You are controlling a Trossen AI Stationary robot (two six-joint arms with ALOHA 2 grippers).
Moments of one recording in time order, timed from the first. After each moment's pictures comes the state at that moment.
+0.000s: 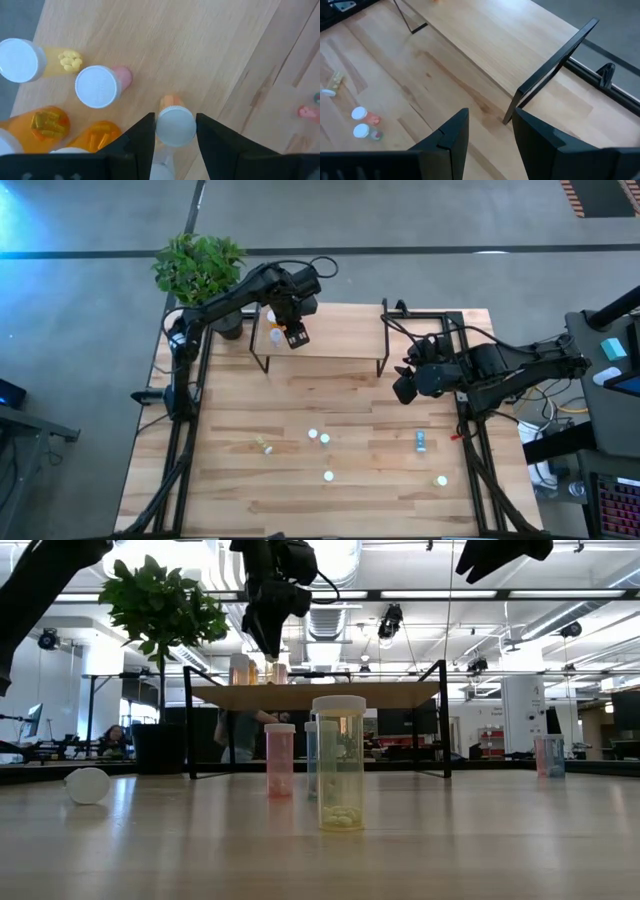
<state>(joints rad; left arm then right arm) 0.49 1.95 2.13 -1.50 0.00 0.09 0.21 1.18 1.30 -1.15 0.60 0.81</state>
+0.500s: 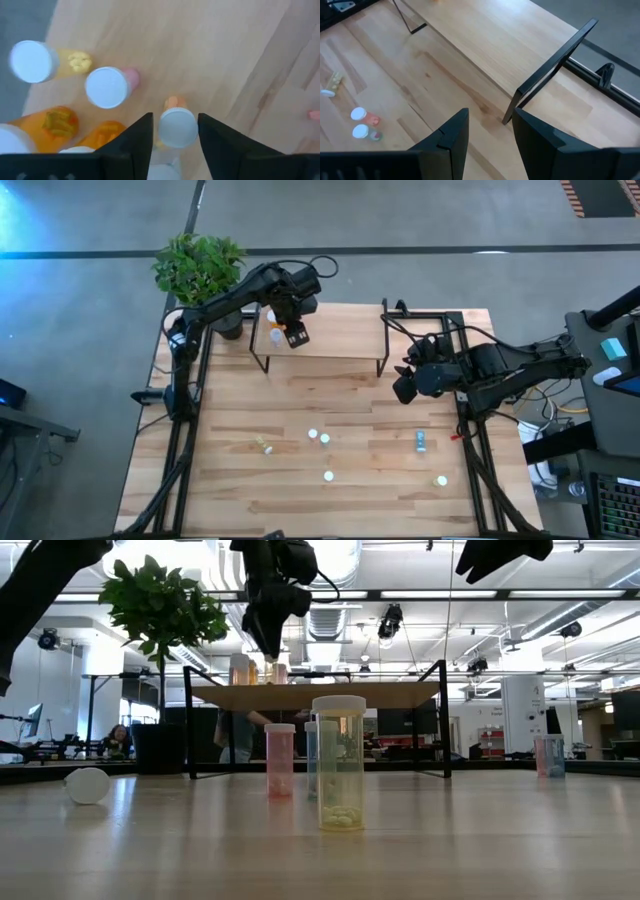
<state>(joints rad) 0.49 1.95 2.13 -1.49 -0.04 0.09 0.21 1.18 1.30 -1.15 0.60 0.81</state>
